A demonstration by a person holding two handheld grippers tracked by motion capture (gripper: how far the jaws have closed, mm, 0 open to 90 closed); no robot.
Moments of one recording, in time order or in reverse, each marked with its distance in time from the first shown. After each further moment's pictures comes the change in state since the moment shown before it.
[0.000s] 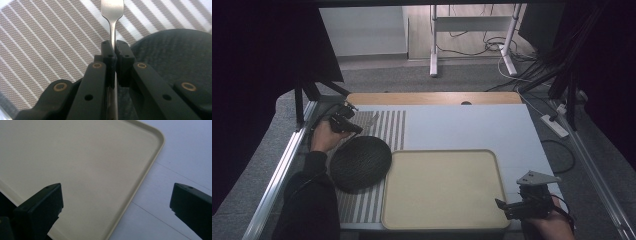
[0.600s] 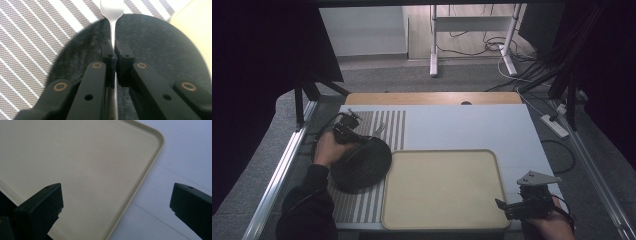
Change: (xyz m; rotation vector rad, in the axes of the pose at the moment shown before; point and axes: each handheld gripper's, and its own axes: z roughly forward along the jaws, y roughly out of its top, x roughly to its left) left arm -0.045 -0.017 -0.002 0.004 -0.063 -0.008; right arm 0.000 0.000 -0.001 -0.008 0.001 -0.005
